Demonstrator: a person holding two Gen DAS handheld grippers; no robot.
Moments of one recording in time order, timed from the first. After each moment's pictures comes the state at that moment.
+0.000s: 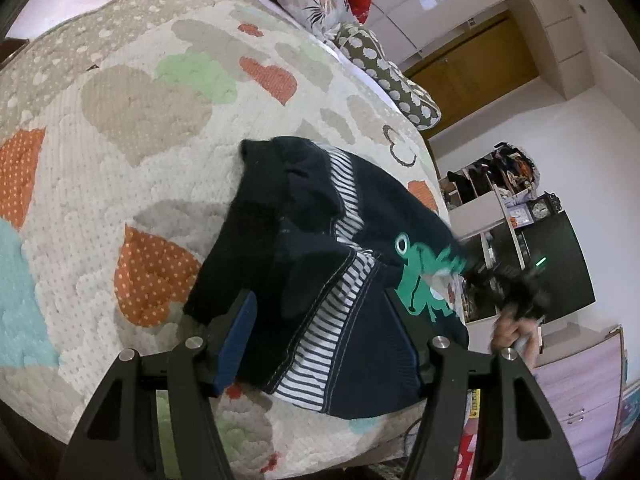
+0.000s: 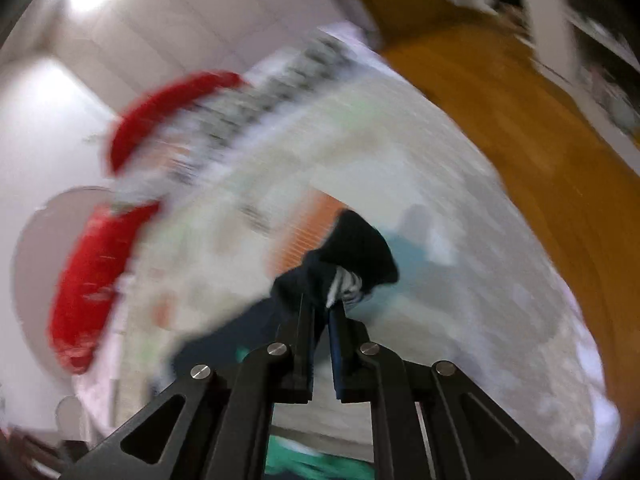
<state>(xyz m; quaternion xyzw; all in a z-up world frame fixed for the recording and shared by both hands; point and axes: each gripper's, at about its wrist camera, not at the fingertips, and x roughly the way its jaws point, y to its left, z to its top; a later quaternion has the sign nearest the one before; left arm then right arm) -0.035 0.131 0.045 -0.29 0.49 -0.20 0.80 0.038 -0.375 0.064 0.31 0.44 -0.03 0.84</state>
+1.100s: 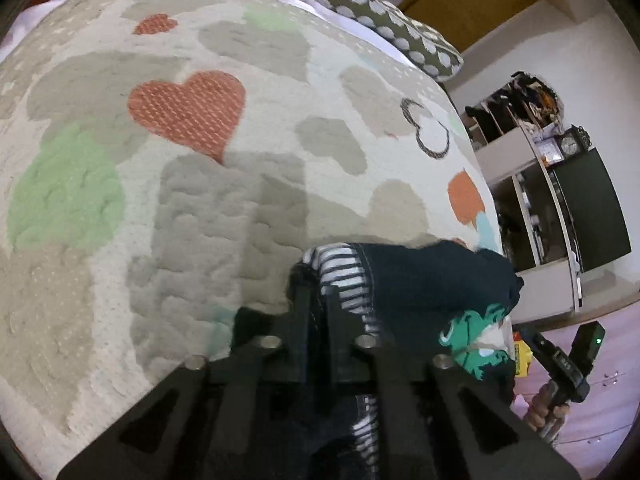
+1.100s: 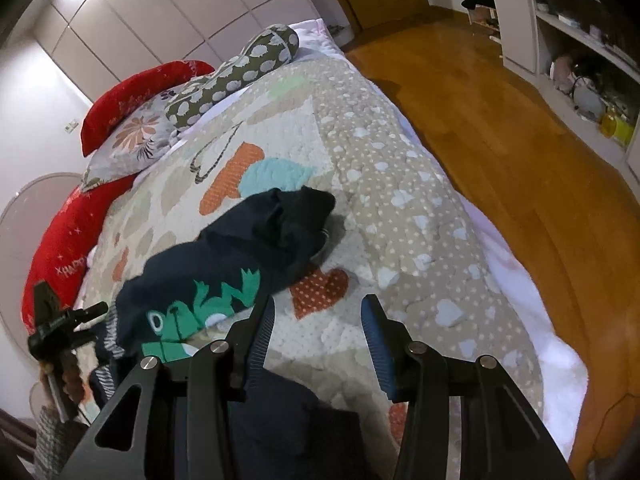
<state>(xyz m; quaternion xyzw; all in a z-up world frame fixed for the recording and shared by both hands) 0.135 0.064 0.029 -0.16 0.56 -0.23 0.78 -0.055 -0.389 0.048 0.27 0.44 -0.05 0.86</state>
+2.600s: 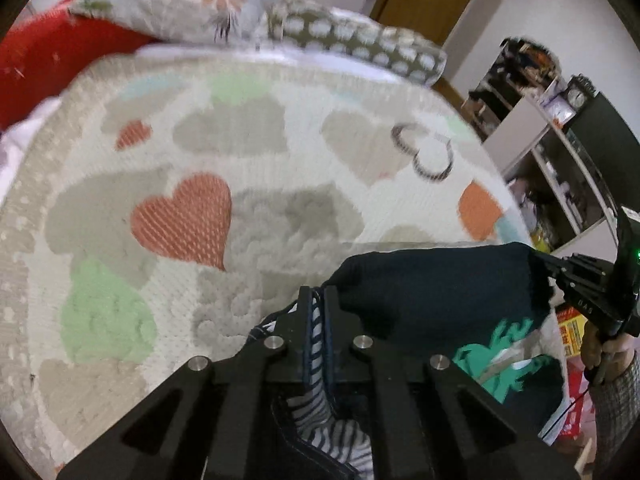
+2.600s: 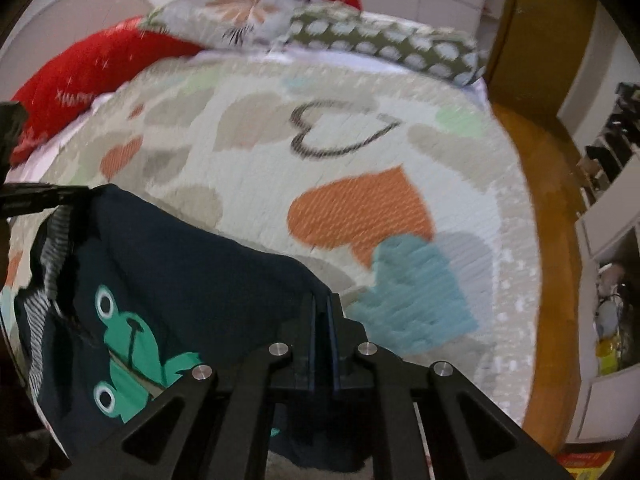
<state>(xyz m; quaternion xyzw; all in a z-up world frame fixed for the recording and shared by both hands) 0.153 0.041 0.078 -0.04 0.50 -0.22 0.84 0.096 -0.269 0.067 -0.05 0.49 0.07 0.87</state>
